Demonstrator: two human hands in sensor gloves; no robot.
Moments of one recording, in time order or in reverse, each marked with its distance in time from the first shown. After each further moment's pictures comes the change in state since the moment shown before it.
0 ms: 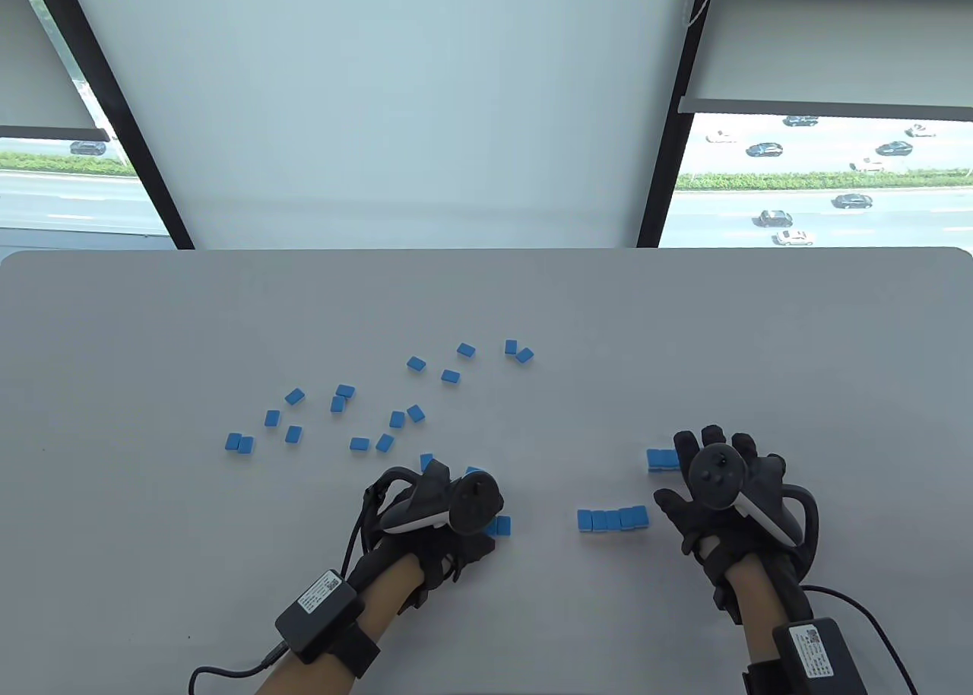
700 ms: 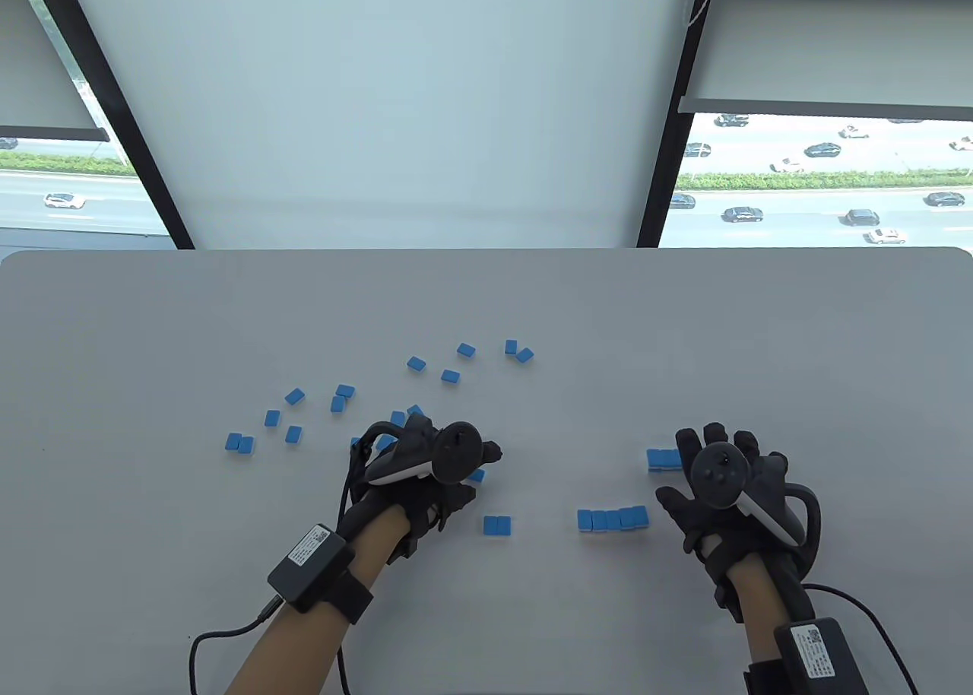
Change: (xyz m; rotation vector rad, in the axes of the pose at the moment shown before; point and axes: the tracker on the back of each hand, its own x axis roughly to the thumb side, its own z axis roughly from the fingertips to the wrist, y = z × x) left_hand -0.032 0.022 -0.035 0.016 0.029 -0.048; right_hand -0.002 -0.001 -0.001 -0.013 0.001 0.002
